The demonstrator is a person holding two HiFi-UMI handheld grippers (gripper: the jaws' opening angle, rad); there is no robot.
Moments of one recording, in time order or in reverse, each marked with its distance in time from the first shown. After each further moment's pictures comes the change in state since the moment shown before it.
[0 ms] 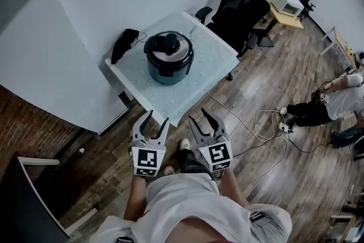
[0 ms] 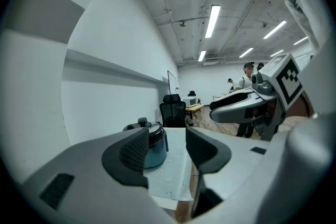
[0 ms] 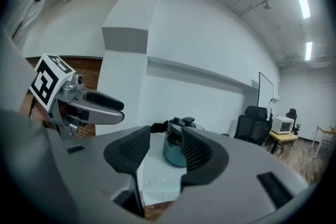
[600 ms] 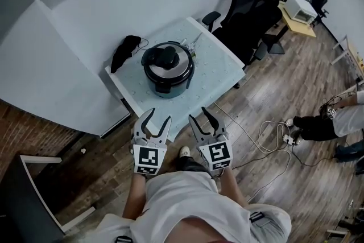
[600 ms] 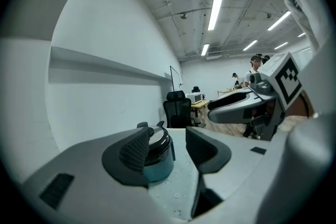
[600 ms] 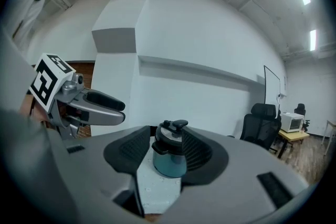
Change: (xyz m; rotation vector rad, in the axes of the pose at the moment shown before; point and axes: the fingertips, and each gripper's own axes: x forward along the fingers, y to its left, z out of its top) left arm 0.103 0.015 0.027 0.027 0.039 0.046; right arm 0.069 -0.087 0.004 0.030 -0.020 0.067
